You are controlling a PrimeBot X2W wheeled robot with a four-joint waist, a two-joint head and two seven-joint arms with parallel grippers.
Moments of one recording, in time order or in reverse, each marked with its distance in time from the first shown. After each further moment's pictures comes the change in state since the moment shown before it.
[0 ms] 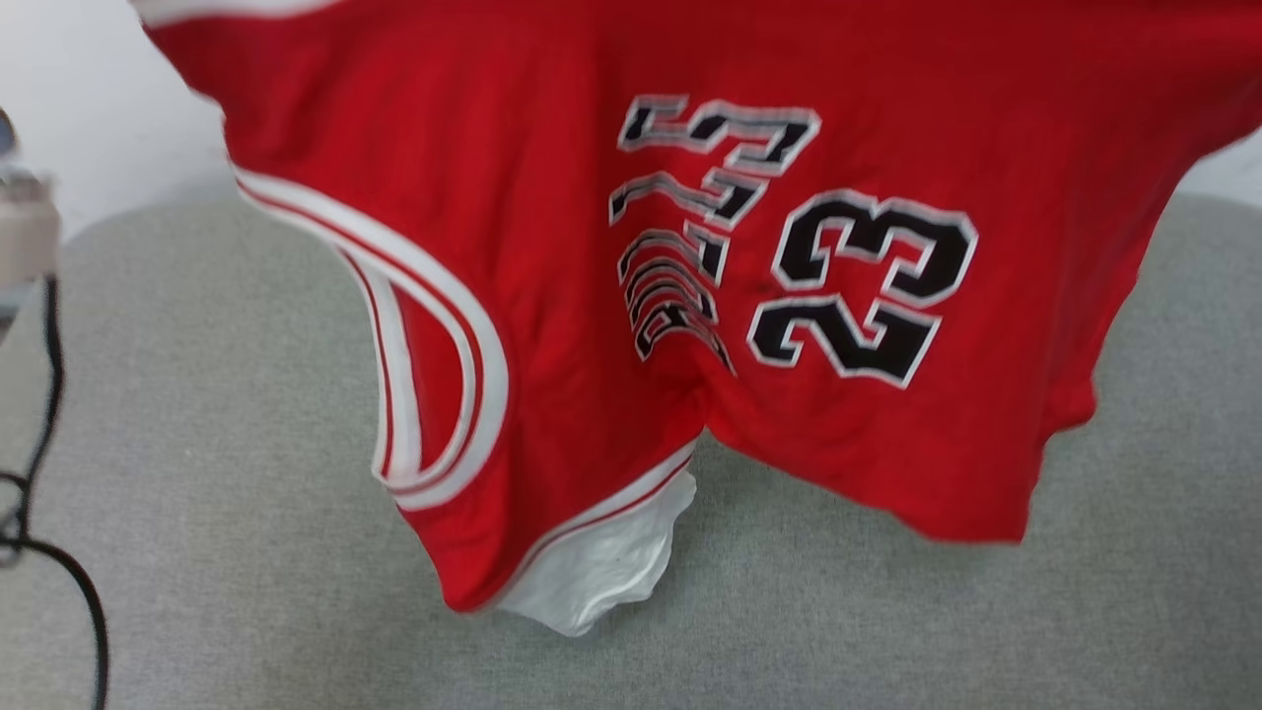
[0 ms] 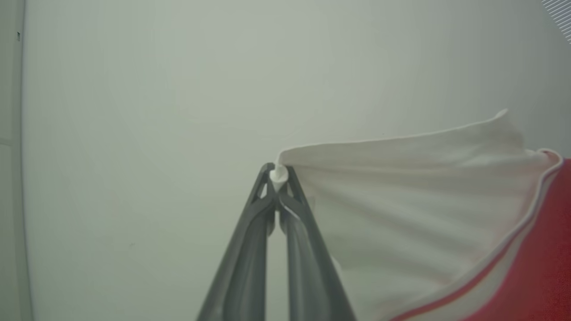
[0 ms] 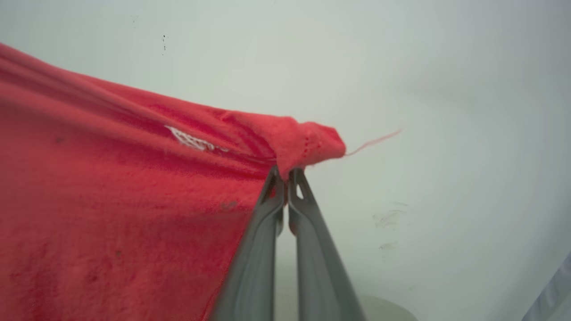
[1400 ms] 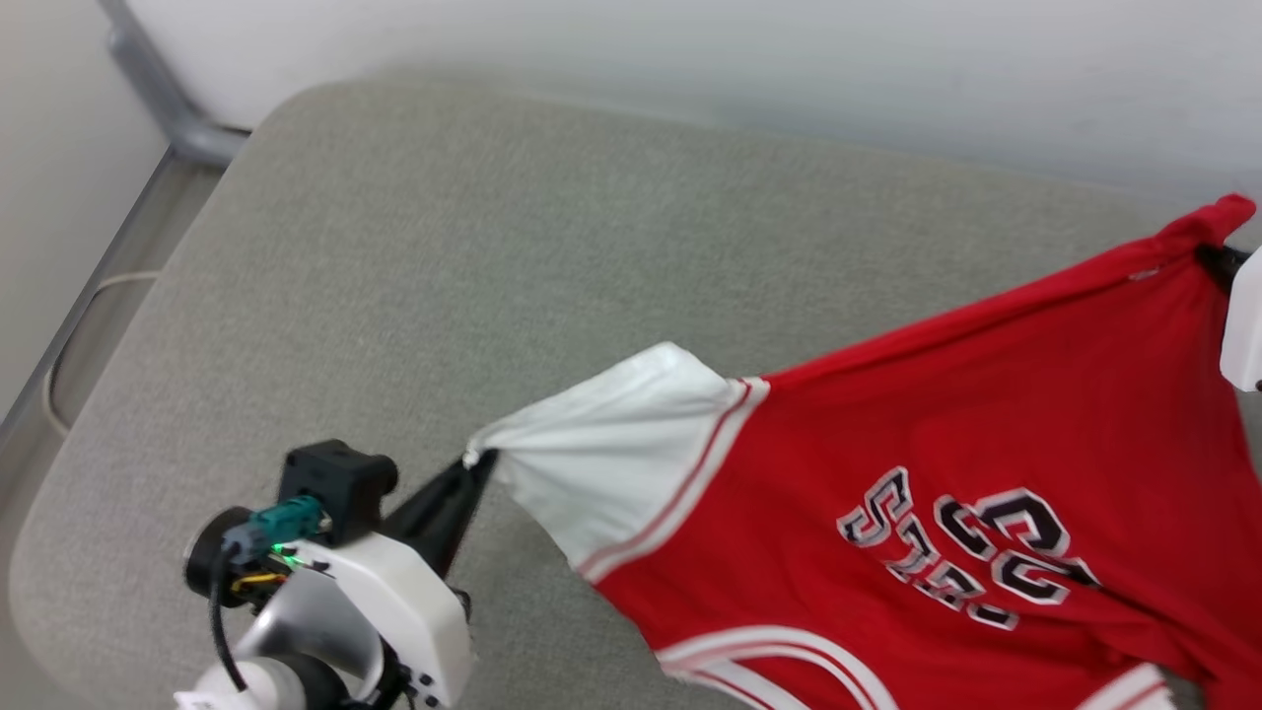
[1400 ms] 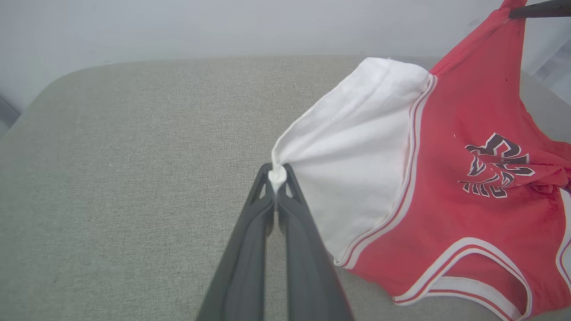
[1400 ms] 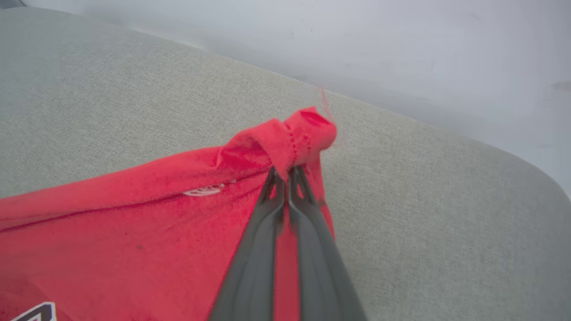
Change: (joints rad) left arm 0.536 -0.199 -0.354 0.153 -0.120 -0.053 0.213; right arm -0.108 -0.126 0.263 0.607 0.062 -0.001 0.214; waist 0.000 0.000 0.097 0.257
